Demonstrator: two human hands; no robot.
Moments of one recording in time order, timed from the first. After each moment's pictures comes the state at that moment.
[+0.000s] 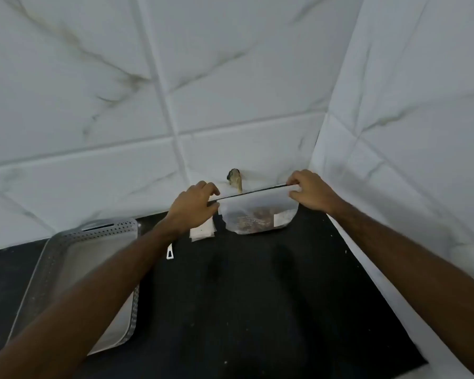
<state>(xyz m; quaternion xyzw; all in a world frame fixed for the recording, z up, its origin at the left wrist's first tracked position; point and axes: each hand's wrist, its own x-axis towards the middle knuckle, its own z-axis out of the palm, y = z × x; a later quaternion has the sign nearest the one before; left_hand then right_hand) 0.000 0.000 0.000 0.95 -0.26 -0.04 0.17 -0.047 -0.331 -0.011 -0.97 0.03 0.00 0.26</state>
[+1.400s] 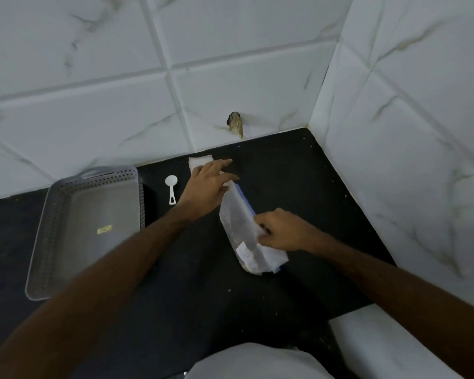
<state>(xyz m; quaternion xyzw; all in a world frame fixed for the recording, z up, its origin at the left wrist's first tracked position) -0.076 0.006 -0.053 0.93 -0.36 -0.02 0.11 -0.203 -0.198 -0.045 -0.93 -0.10 0.26 0.22</state>
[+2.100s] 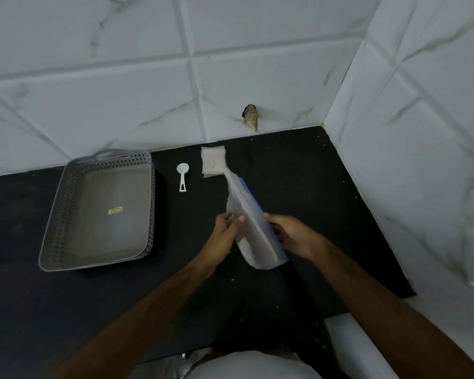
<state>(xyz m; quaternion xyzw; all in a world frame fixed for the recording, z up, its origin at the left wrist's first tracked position) -0.213 0.016 -0.077 0.71 0.06 -0.35 0.60 -0.216 -0.196 -0.098 -0.61 0.27 0.31 0.68</state>
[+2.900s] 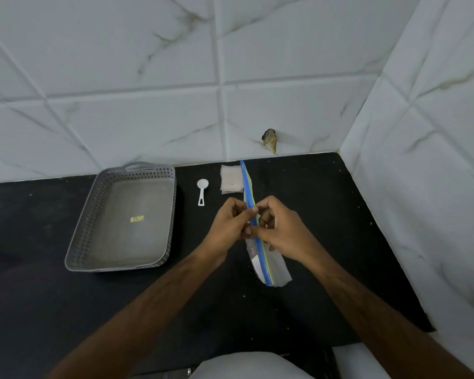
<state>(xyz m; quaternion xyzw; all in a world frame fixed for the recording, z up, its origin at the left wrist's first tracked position) -0.189 0.021 -0.009 0.68 0.05 -0.22 0.70 -0.217 -0.134 0.013 -0.87 0.00 0.11 0.48</state>
